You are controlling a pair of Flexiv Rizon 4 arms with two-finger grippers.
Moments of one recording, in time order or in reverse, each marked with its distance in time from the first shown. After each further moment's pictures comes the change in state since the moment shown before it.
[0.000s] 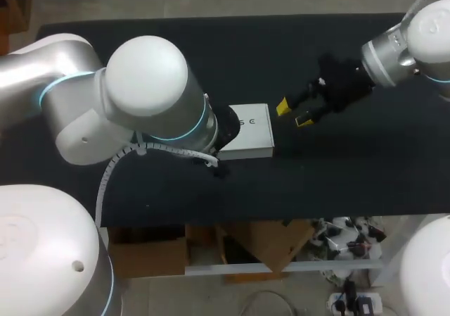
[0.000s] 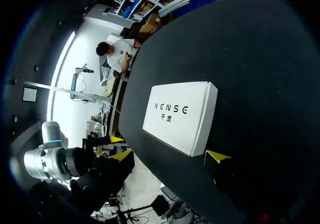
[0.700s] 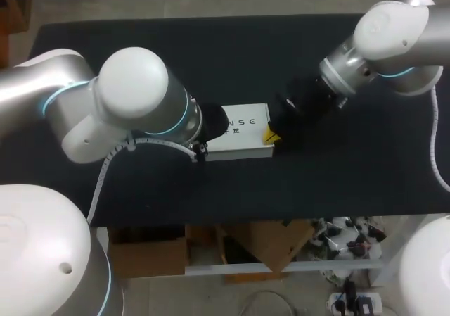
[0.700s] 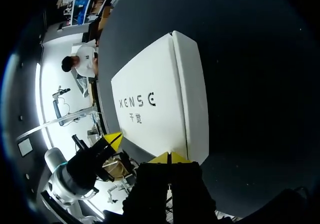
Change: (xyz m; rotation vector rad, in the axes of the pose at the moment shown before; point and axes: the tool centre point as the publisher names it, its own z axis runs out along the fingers) left arm -0.068 -0.009 0.071 0.063 -0.050 0.317; right arm -0.015 -0.010 0.083 0.215 -0.037 0.399
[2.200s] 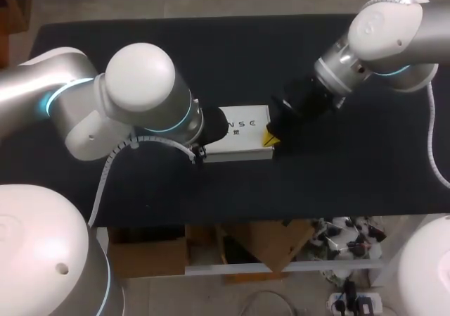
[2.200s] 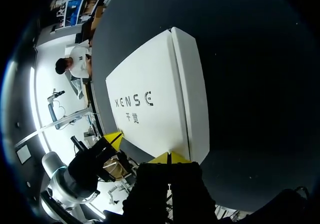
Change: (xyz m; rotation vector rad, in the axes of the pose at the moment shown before) left arm 0.006 0.012 0.008 -0.053 0.034 0.030; right arm -0.004 -0.007 0.007 0.034 -0.052 0.061
